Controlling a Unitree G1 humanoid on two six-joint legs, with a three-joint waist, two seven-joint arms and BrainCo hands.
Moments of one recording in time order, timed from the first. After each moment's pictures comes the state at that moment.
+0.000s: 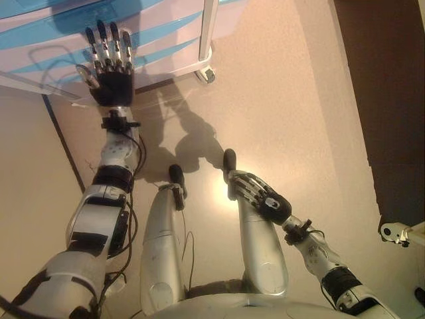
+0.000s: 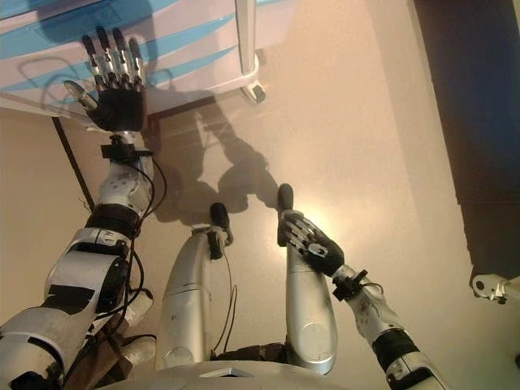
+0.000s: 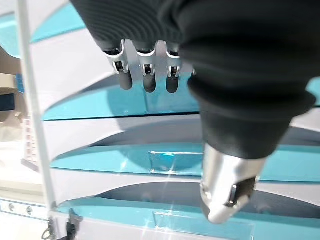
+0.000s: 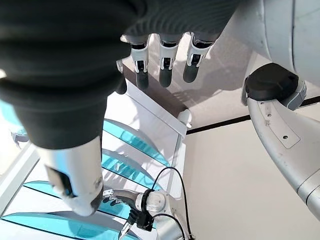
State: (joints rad) left arm -0.84 0.41 -0.05 0.76 -1.93 -0.16 -0.82; right arm -0.09 -0.38 0.37 0.56 1.04 -0.13 0.79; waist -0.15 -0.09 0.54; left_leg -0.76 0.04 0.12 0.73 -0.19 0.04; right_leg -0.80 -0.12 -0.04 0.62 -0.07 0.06
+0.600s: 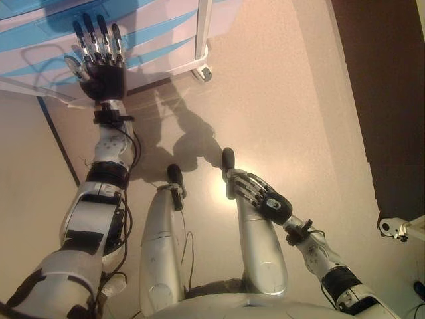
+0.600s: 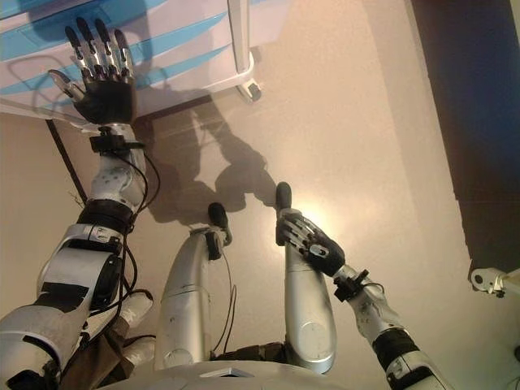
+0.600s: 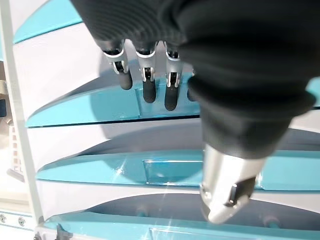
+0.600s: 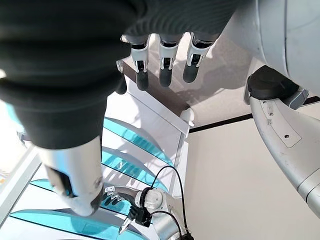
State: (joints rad) left arm -0.86 0.46 -0.07 0.76 -1.96 -0.20 -0.77; right arm -0.10 -0.38 0.36 0.59 1.04 -0.14 0.84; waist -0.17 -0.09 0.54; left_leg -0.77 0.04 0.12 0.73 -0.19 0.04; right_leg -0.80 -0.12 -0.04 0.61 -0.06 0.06
